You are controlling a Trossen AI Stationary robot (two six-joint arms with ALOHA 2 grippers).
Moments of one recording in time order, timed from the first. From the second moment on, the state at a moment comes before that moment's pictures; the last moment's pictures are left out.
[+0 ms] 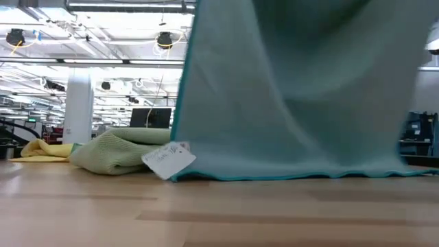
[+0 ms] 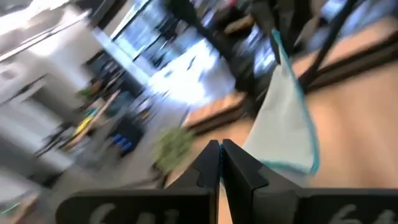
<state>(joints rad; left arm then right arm) -0.69 1.70 1.47 -0.06 -1.05 0.35 1.09 1.39 1.27 -0.88 0.98 0.75</state>
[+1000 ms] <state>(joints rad) -0.25 1.70 1.29 -0.23 -0.79 0.21 0.96 1.33 0.95 -1.46 1.01 1.55</state>
